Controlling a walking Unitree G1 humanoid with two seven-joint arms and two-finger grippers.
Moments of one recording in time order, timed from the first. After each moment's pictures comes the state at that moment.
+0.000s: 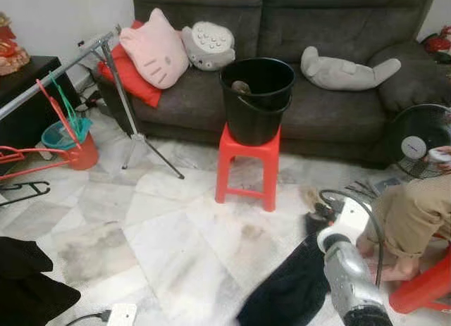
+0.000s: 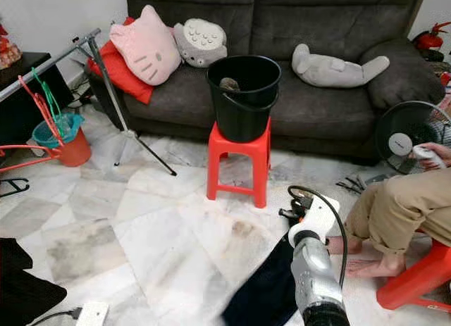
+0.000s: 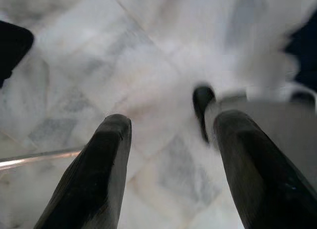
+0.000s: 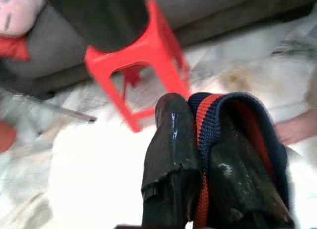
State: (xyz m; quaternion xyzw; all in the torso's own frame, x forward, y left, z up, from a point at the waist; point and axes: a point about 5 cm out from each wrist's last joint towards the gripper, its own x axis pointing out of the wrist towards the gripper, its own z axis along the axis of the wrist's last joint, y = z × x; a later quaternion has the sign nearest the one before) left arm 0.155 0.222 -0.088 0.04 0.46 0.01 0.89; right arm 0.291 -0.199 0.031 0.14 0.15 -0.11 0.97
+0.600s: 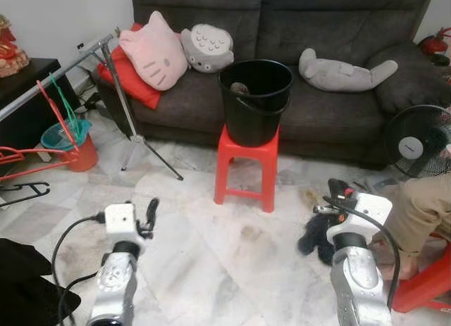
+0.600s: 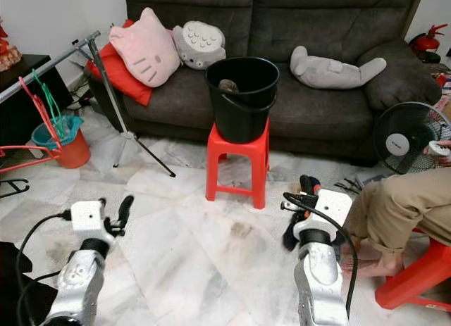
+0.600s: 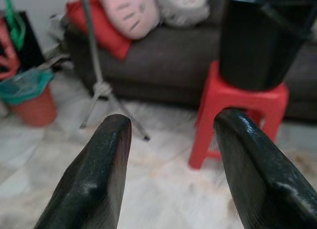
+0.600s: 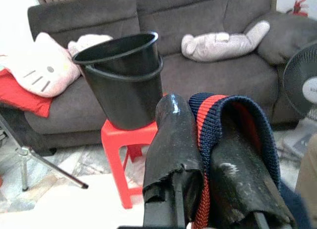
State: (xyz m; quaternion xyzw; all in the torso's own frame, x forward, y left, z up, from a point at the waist) left arm 0.282 0.192 0.049 -0.01 0.00 0.01 1.00; right arm 0.270 -0.189 0.085 0.05 -0.03 -0.09 0.99
